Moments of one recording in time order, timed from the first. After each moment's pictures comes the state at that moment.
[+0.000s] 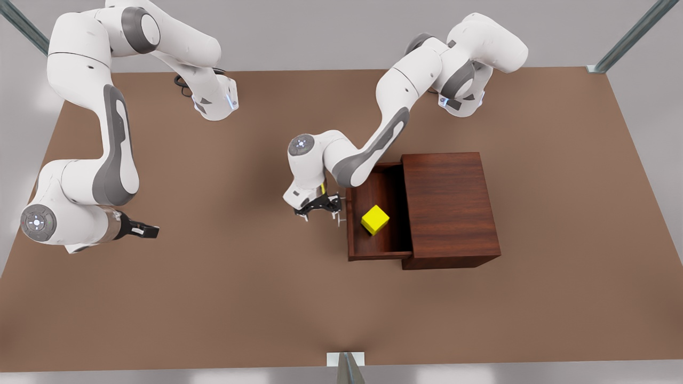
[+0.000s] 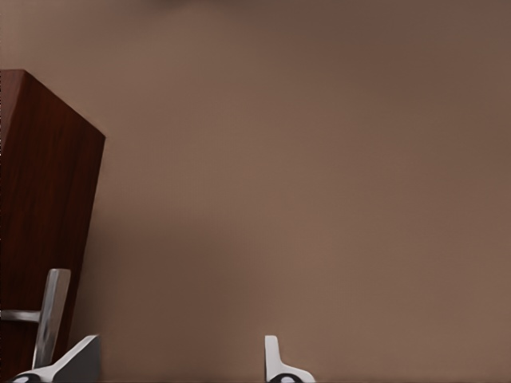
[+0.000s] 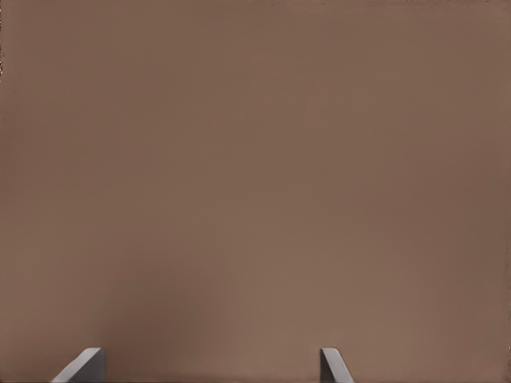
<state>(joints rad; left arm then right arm) -0.86 0.98 -0.04 -0.93 0.34 1.99 -1.05 -0.26 0.46 0.26 -1.41 -0.10 1.58 0.29</state>
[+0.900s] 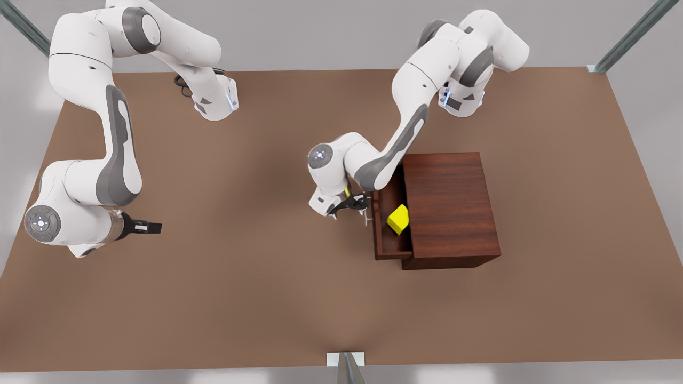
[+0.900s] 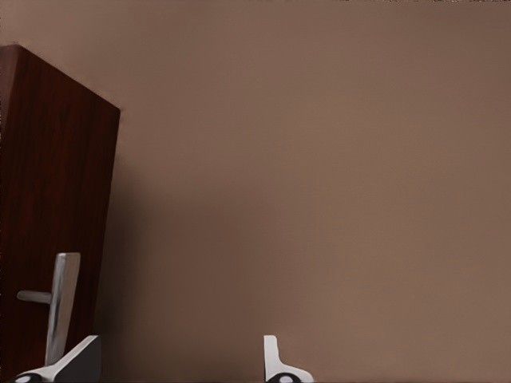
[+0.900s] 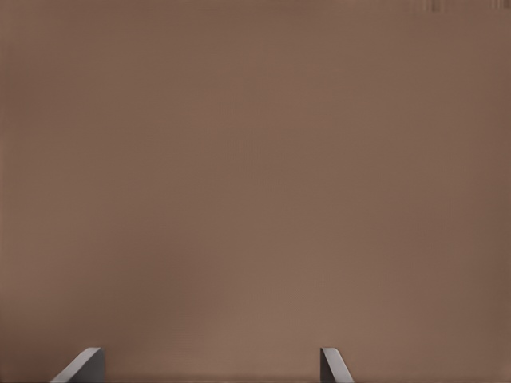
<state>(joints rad) -0.78 0.81 -0.05 -1.21 0.32 1.92 -1.00 -0.26 0.46 0.26 -1.41 -0.11 1.58 0.13</state>
